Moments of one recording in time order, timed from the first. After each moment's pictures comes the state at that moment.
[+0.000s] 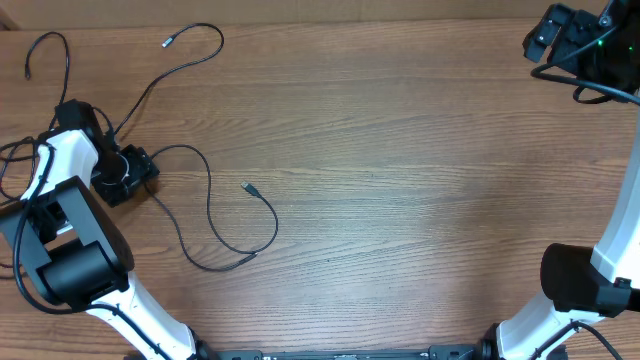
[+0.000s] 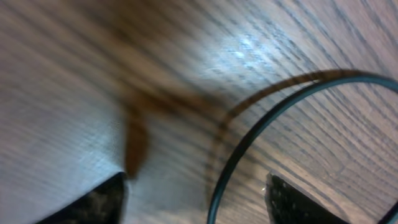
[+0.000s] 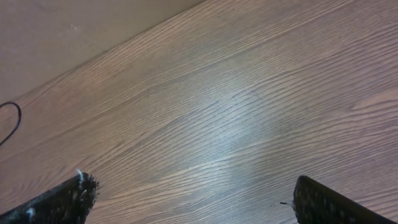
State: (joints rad) left arm 0.44 2.06 1.43 -0.86 0.09 -0.23; right arm -0.13 1.87 2.54 -1.64 -0.06 0.31
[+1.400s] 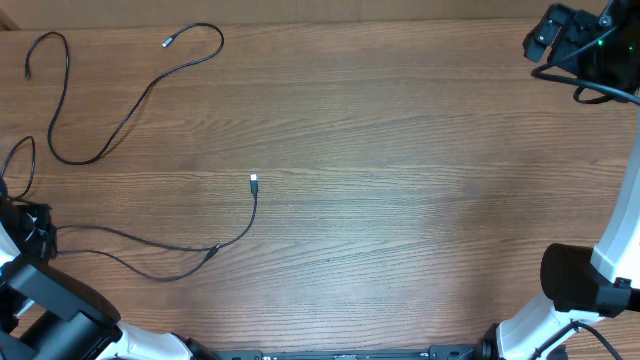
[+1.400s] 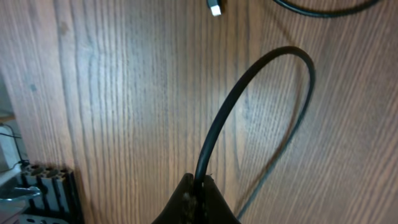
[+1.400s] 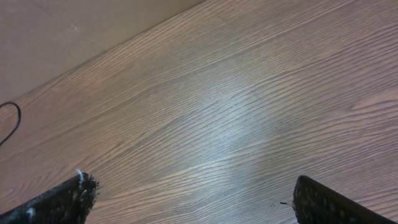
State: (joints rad) left arm 0.84 1.78 1.48 -1.27 -0.13 -0.82; right arm -0.13 1.87 2.54 -1.64 -0.06 0.31
